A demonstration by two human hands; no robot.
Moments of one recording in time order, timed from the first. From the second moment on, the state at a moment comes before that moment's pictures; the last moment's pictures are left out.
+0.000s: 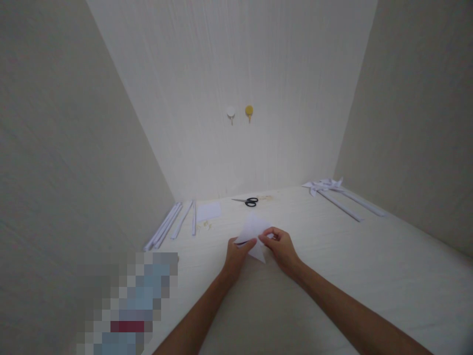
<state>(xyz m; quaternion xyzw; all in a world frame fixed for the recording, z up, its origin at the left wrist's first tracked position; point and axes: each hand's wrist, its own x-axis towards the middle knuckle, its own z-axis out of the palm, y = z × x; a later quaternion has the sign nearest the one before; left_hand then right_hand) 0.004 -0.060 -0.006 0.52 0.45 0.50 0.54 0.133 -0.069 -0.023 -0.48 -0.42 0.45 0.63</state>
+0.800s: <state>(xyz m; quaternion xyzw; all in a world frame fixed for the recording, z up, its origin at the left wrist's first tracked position) -0.010 -0.049 -0.005 0.57 0.40 0.41 0.58 0.147 -0.065 -0.019 -0.43 -0.54 0.51 0.52</state>
